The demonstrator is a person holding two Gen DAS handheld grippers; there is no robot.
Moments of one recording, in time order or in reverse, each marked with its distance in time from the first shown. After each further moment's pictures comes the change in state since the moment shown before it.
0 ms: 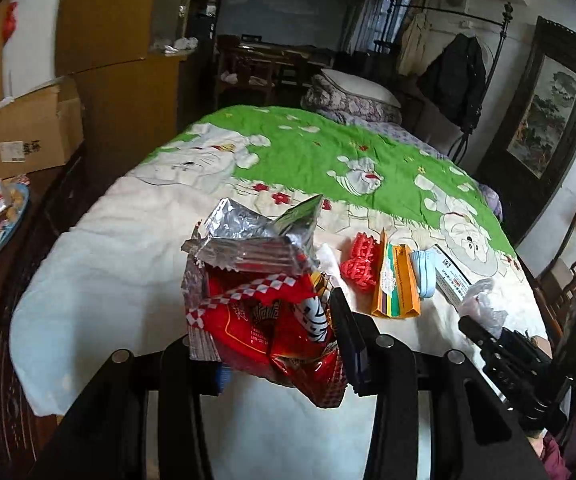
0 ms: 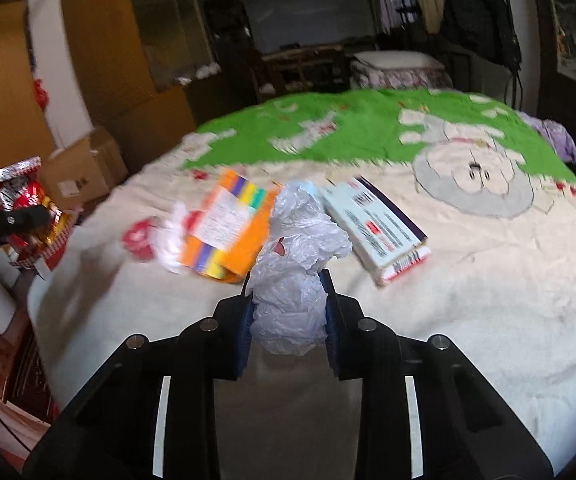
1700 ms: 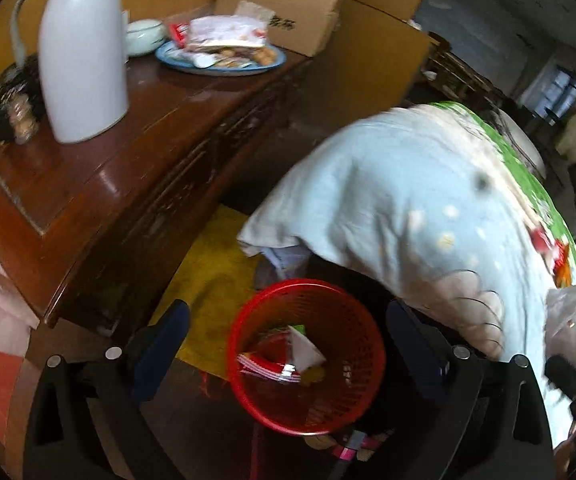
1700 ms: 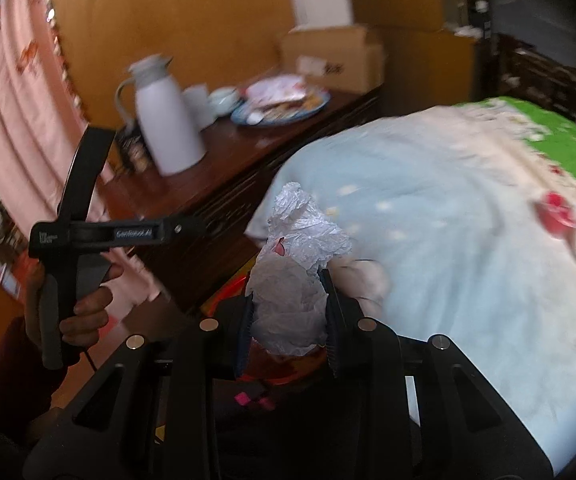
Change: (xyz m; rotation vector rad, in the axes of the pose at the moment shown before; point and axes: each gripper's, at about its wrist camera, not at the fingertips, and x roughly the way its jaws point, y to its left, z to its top) left arm -0.133 0.281 -0.200 -0.538 0.096 0.343; right arm -0.029 0.320 -0.103 -0.538 0.325 0.588
